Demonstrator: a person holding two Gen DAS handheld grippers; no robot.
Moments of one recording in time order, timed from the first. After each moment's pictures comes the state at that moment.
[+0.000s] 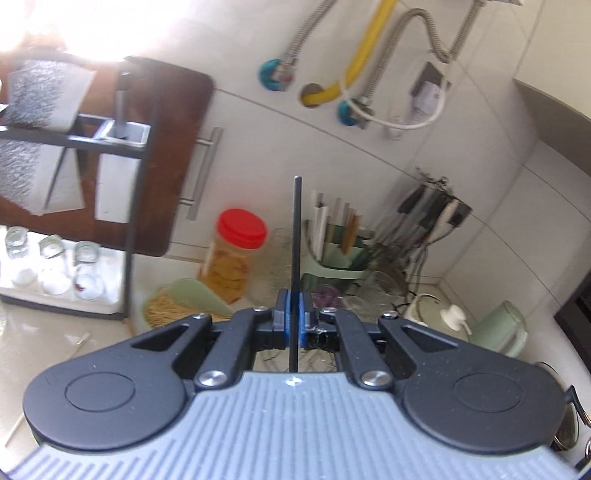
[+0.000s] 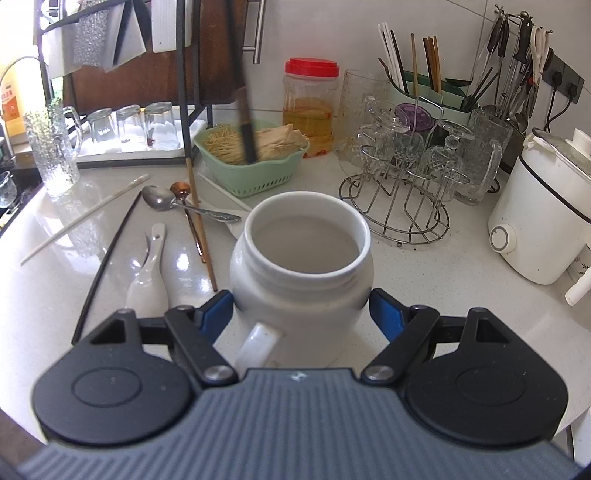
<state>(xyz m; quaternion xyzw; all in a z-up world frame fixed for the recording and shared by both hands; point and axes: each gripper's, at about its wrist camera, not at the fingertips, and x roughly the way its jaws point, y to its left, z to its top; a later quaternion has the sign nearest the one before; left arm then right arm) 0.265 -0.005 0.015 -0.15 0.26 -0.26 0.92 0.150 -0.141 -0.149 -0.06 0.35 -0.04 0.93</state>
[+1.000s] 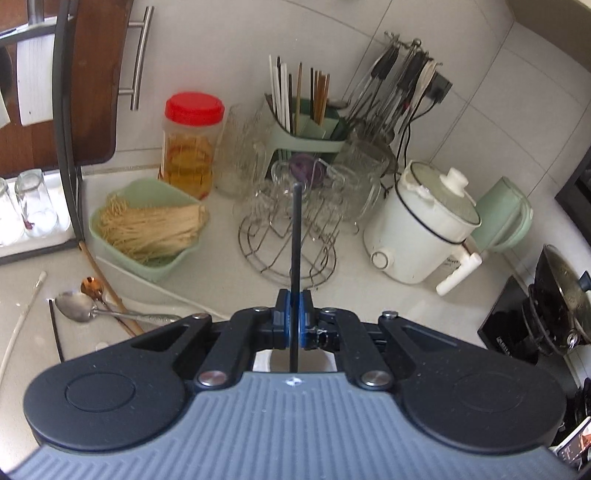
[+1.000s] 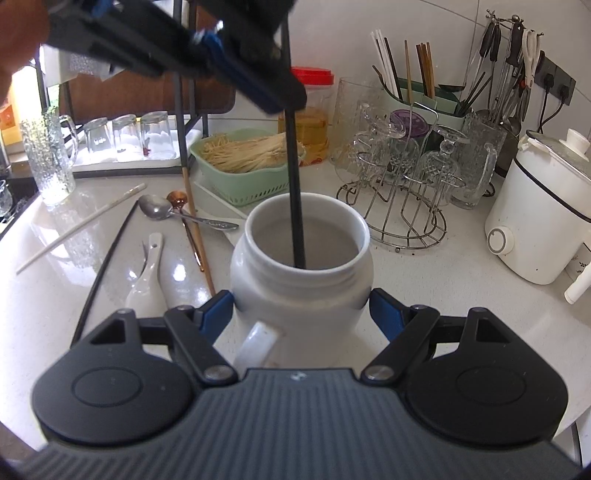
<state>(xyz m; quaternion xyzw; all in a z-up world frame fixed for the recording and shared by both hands) 0.264 -0.062 -0.086 -0.04 0.38 -0.32 0.87 0.147 -0.138 -0.154 -0.05 0.33 -0.05 0.94</state>
